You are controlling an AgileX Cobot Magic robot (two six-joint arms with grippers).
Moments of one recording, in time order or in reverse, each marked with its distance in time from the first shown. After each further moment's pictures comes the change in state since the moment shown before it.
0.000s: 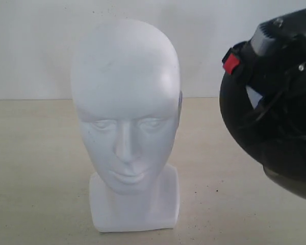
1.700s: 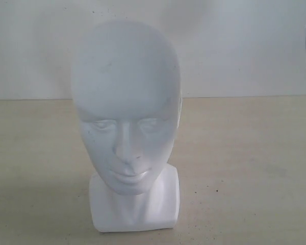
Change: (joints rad) left arm 0.000 0.000 0.000 0.000 0.000 0.000; right arm 0.000 -0.549 0.581 0.167 -1.415 0.065
